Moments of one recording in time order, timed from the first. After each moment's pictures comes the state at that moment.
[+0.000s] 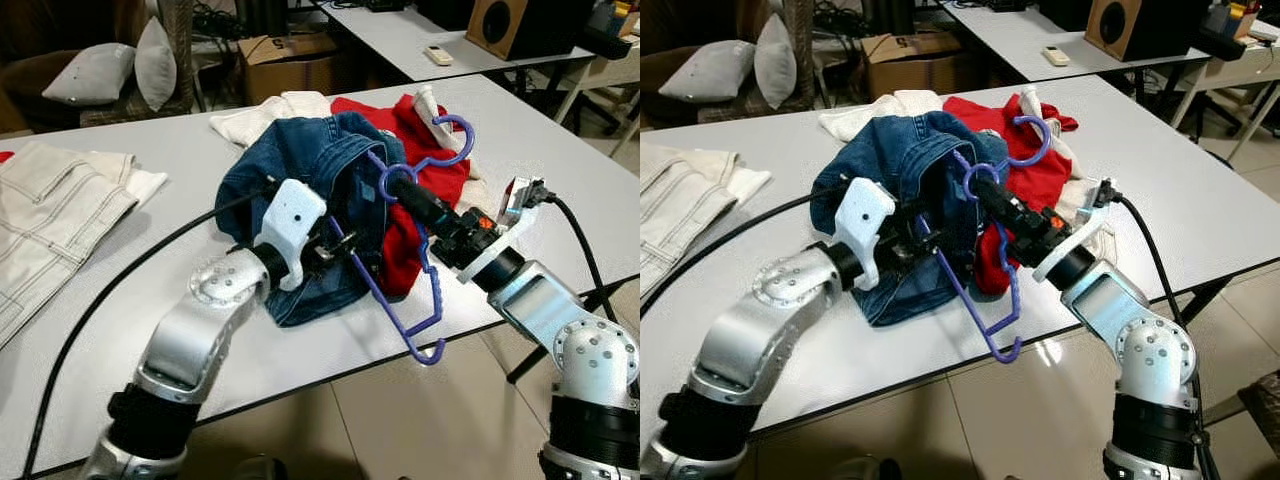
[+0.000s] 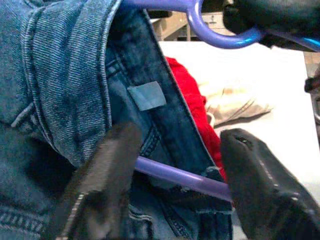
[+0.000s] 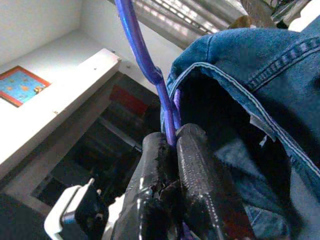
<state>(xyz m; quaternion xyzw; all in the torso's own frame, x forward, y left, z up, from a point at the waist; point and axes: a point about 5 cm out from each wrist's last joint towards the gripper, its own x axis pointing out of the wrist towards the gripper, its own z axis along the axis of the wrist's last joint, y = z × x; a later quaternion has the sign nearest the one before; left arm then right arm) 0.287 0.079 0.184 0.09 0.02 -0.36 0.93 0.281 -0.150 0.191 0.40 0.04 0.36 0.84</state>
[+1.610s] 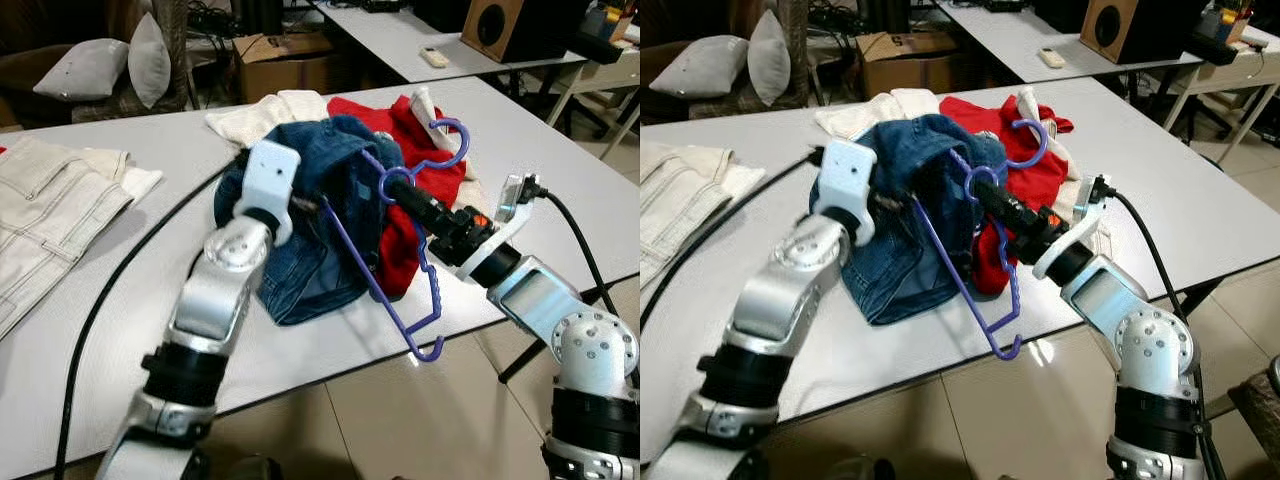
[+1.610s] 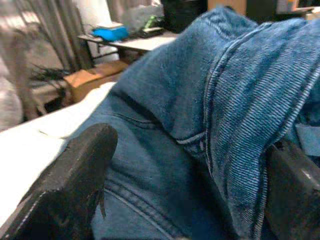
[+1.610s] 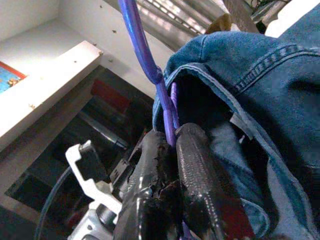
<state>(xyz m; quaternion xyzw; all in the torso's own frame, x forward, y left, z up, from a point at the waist) 0.335 0.099 0.194 0.11 -0.01 -0.13 0.99 0.288 -0.151 0.188 0.38 0.06 0.34 0.86</state>
